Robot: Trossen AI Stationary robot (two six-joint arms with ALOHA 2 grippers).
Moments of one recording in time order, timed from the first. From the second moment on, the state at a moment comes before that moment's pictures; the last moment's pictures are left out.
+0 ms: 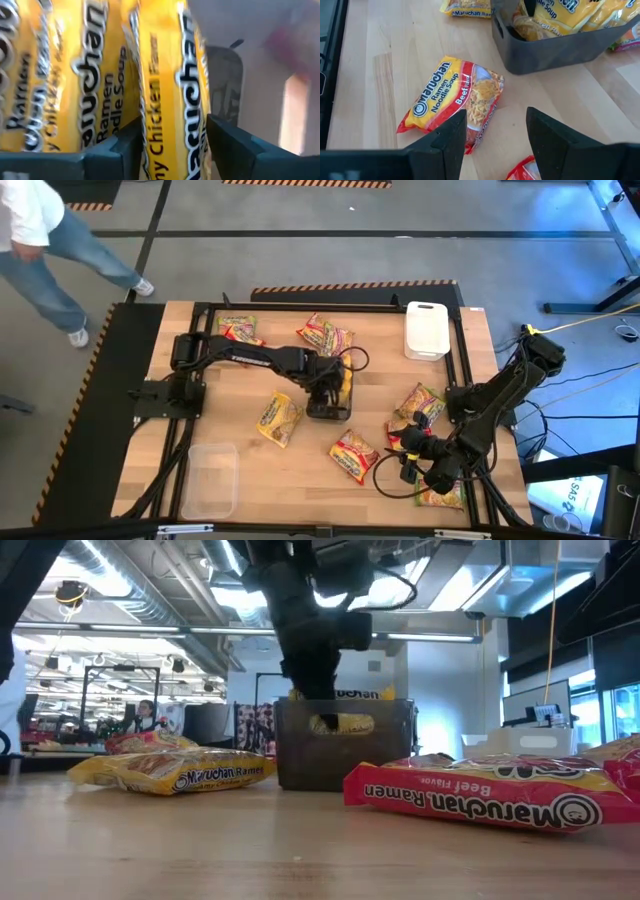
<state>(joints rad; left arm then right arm) 0.06 1.96 1.49 -0.67 0.04 0.01 0.87 1.38 0.82 -0.52 0.77 0.99</state>
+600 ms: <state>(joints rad) 0.00 1.96 1.83 -1.21 -0.15 -0.14 0.87 1.38 0.82 -0.52 0.73 0.98</state>
